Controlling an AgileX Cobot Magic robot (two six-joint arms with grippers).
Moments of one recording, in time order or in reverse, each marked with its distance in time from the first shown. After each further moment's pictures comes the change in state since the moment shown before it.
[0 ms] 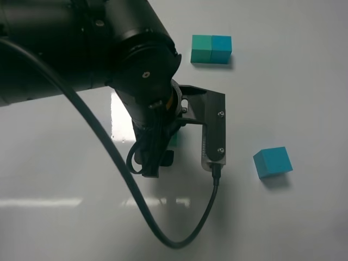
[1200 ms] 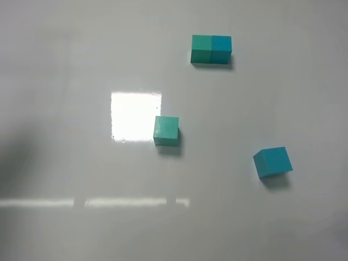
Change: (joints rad) left arm 1.019 -0.568 -0.045 -0.448 0.086 -0.519; right arm 0.000 0.000 0.000 0.023 0.000 -0.057
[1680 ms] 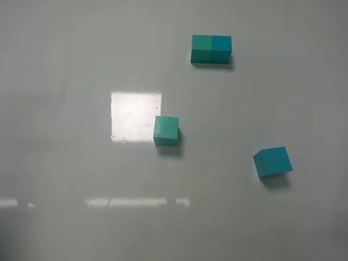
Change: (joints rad) left arm 0.164 -0.496 0.680 -0.196 0.007 0.112; right arm 0.000 0.000 0.000 0.021 0.000 -0.044
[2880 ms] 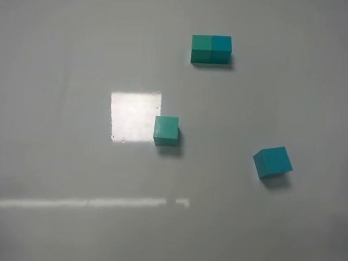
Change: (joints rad) left arm -0.143 -0.708 0.549 0.185 -0.160 -0.216; right arm 0.008 0.040 -0.009 0.085 0.036 -0.272
